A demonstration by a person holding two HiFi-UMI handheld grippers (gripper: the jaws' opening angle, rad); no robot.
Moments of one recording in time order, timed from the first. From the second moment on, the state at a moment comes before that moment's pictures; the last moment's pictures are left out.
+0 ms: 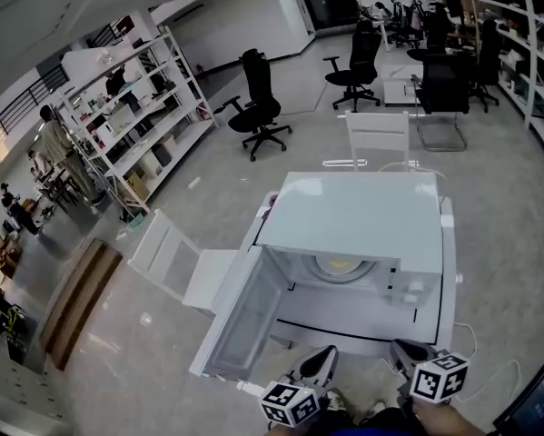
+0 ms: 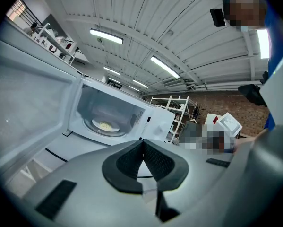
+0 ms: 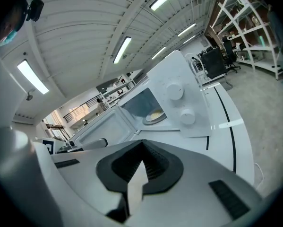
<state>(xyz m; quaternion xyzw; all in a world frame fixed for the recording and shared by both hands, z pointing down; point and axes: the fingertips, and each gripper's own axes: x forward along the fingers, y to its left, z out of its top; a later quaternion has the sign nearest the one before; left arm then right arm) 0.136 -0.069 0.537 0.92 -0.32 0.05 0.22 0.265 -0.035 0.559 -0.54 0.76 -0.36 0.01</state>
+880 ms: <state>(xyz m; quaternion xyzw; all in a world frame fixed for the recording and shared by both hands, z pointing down) 0.151 -0.053 0.540 0.92 -0.31 0.05 0.22 0.288 -0.008 0.563 -0.55 0.75 -0.36 0.00</state>
